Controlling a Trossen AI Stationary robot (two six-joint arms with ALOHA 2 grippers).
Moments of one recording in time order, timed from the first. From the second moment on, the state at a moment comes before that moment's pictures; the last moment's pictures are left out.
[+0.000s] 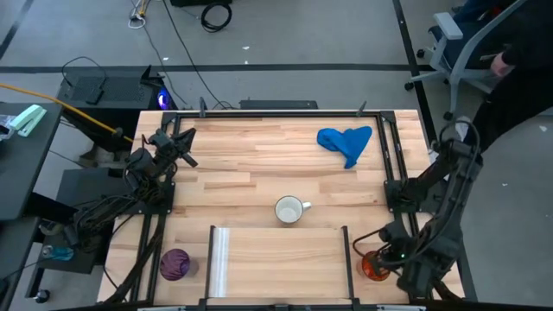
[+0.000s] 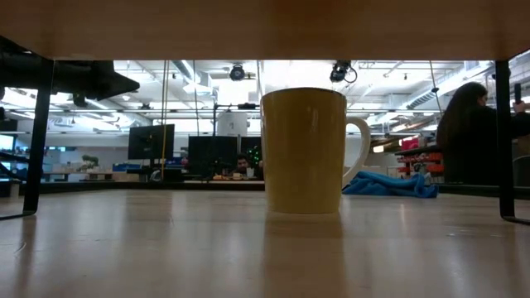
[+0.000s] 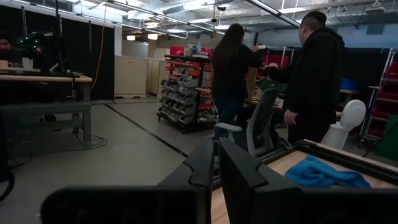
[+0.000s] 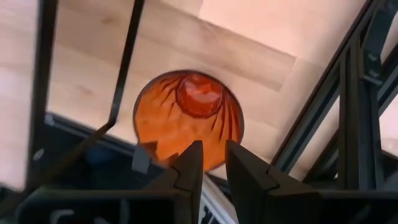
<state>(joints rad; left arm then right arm) 0.68 0.01 0.01 0.16 -0.19 -0.09 1.08 1.51 1.35 -1.34 0.07 2.32</state>
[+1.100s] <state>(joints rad) 0.68 0.01 0.01 0.16 -0.19 -0.09 1.09 1.60 1.23 -1.25 0.00 2.32</state>
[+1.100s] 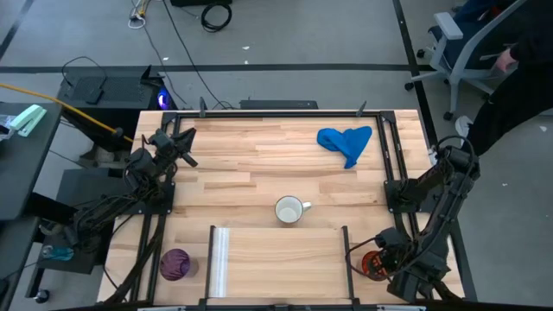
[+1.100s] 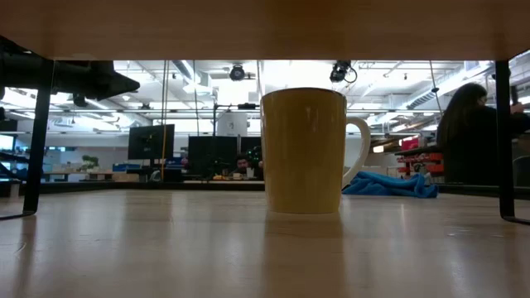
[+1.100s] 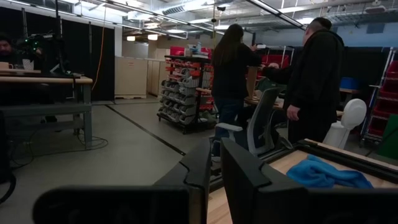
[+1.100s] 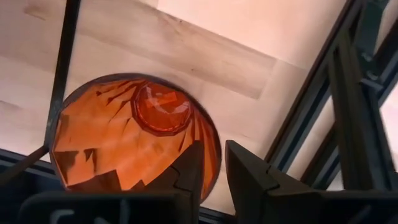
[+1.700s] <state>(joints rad) 0.68 0.01 0.01 0.16 -0.19 -0.09 1.09 1.59 1.15 -1.13 0.00 2.32</state>
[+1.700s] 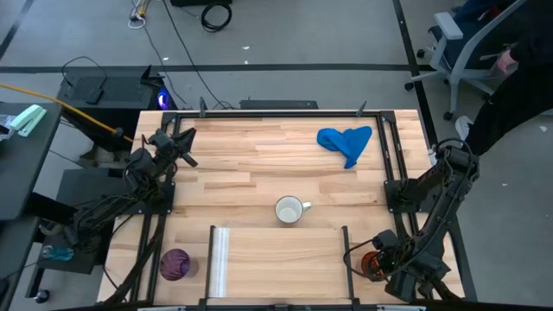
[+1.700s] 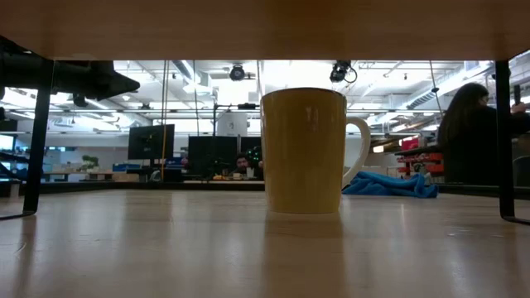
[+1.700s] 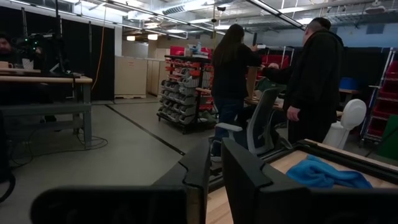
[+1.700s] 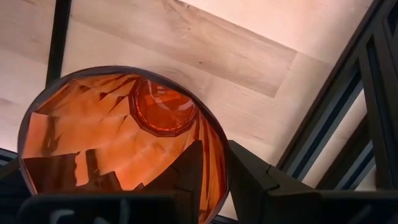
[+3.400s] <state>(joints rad) 0.68 0.01 0.01 0.12 -0.19 -0.10 1.15 1.37 1.46 -1.57 0.11 2.25</state>
